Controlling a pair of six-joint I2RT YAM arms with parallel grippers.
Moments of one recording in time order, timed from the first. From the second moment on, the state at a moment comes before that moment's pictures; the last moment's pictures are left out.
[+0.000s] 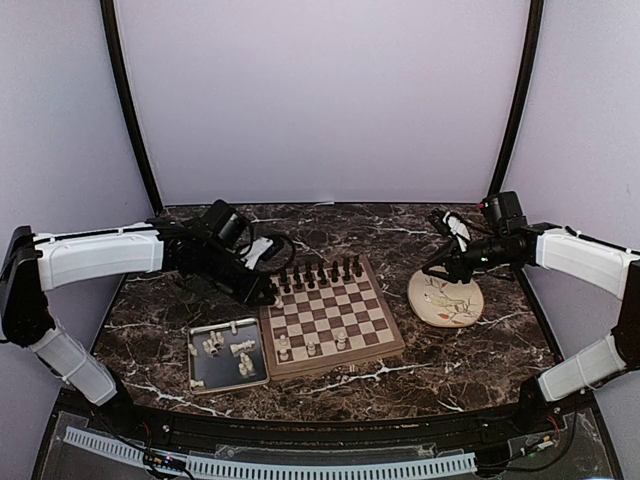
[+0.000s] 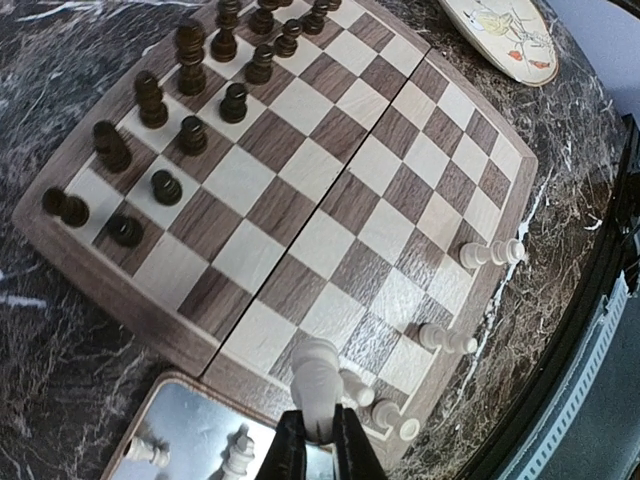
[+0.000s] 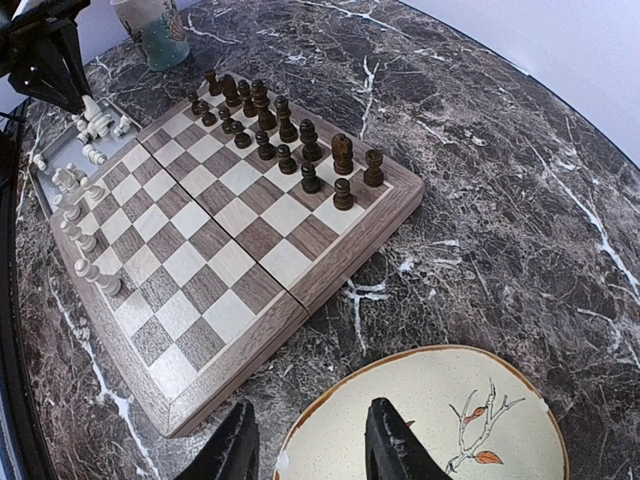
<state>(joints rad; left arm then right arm) -0.72 1.49 1.08 -0.59 0.27 -0.17 0.25 1.34 0.89 -0.40 -0.67 -0.47</state>
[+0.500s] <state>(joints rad) -0.90 1.76 1.37 -0.86 0.18 -0.03 0.25 1.34 0.89 -0.40 -0.67 -0.49</state>
